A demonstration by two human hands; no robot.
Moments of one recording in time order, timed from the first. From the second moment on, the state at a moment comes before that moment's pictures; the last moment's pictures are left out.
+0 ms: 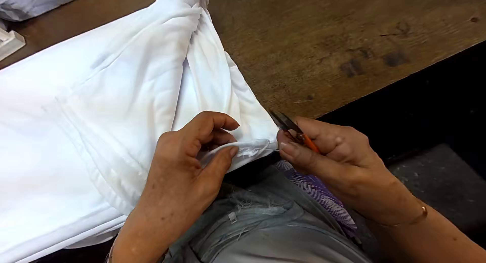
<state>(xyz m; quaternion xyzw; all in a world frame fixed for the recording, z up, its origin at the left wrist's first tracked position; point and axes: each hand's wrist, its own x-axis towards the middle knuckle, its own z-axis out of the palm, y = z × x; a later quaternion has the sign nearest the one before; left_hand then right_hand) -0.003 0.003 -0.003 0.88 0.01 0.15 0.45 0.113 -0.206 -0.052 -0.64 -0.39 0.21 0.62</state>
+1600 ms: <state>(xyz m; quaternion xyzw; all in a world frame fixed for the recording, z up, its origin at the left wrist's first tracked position) -0.045 -0.009 -0.018 0.76 0.11 0.33 0.55 0.090 -0.195 -0.055 -0.62 -0.58 0.04 0.52</state>
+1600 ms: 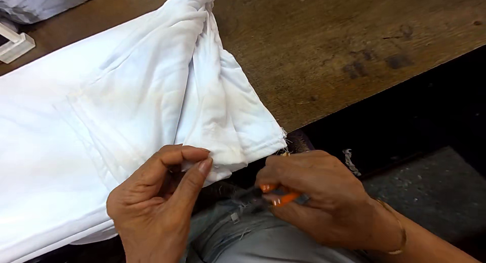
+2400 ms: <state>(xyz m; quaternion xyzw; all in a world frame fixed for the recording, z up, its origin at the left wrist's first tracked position) -0.046 -0.014 -0.010 0.74 0.14 0.31 0.58 0.095 -0.185 -0.043 -0.72 -0.55 -0.17 0.38</state>
